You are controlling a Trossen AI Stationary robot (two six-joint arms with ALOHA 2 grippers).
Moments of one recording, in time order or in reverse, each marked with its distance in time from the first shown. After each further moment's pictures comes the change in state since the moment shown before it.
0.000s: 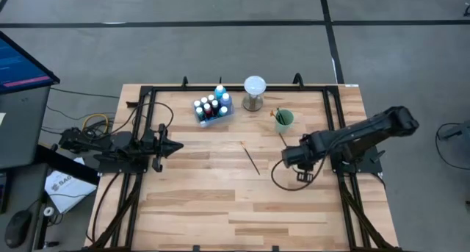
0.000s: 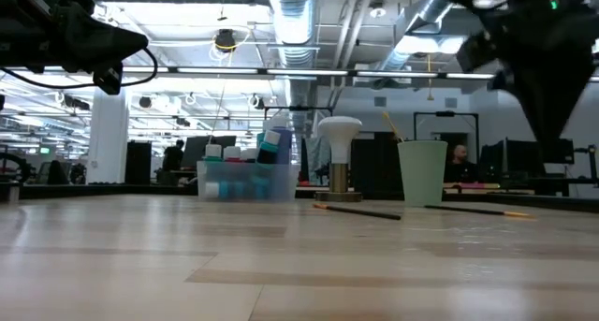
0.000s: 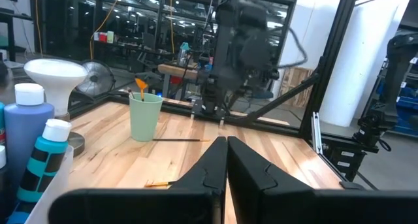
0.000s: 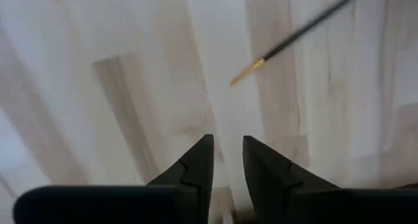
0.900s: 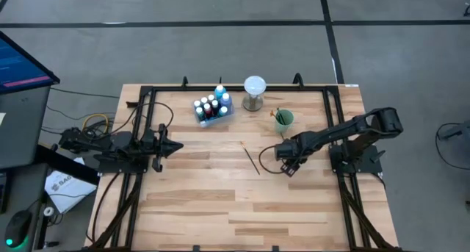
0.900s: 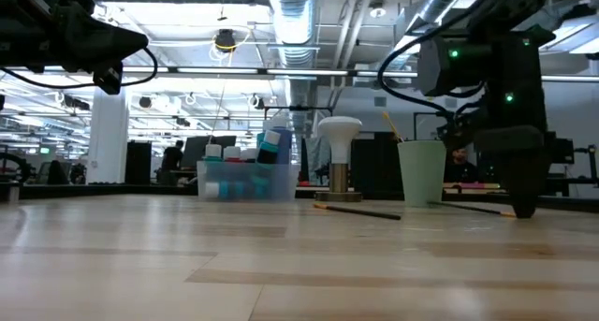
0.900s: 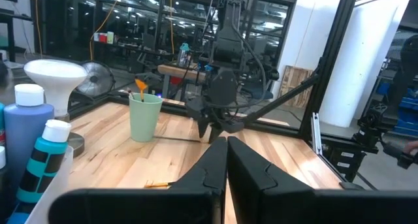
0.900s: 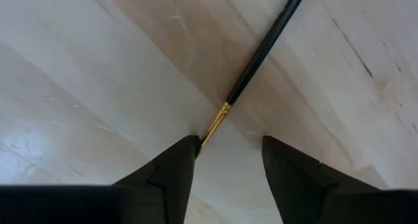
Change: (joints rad) left arm 0.000 0.000 0.000 0.003 0.000 0.000; right arm -0.159 0.188 -0.240 0.383 -0.021 0.353
